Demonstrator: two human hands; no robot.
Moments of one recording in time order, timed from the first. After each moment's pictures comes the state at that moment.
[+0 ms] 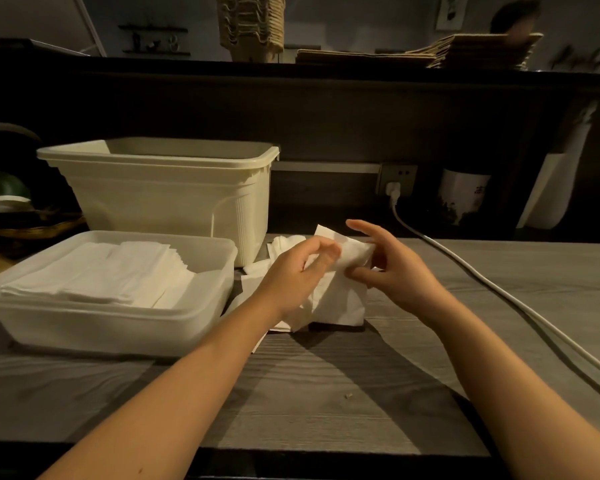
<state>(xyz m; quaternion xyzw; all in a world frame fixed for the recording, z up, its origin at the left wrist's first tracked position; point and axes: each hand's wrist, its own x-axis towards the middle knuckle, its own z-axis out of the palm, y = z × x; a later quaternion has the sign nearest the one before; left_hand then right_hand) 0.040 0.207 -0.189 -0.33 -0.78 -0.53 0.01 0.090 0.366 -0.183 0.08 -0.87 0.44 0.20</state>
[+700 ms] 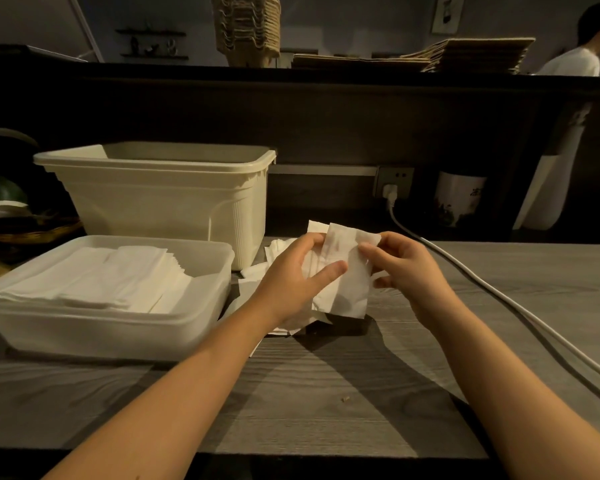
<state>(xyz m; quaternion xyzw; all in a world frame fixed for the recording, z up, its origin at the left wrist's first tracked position) 0.041 0.209 -0.189 -0.34 -0.79 -0.51 0.03 0.091 0.365 -0.179 -0.03 -0.78 0.58 0.23</state>
